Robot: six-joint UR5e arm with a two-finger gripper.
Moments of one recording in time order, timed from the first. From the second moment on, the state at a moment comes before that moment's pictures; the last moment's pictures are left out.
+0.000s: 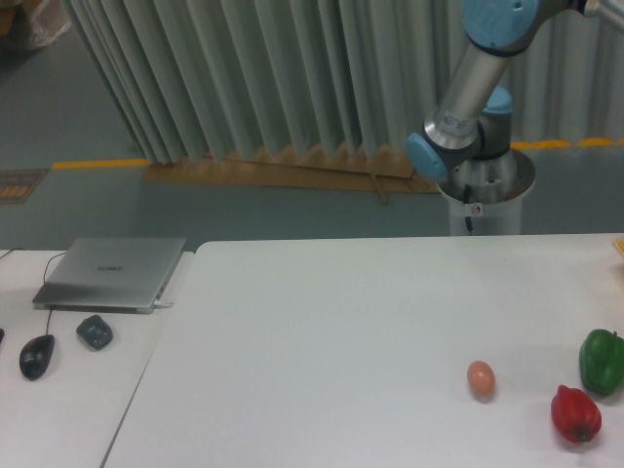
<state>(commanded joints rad) 2.93 -2.07 -1.42 -1.05 1.57 1.52</state>
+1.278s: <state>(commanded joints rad) 2.91 -2.13 -1.41 -1.03 1.58 1.43</state>
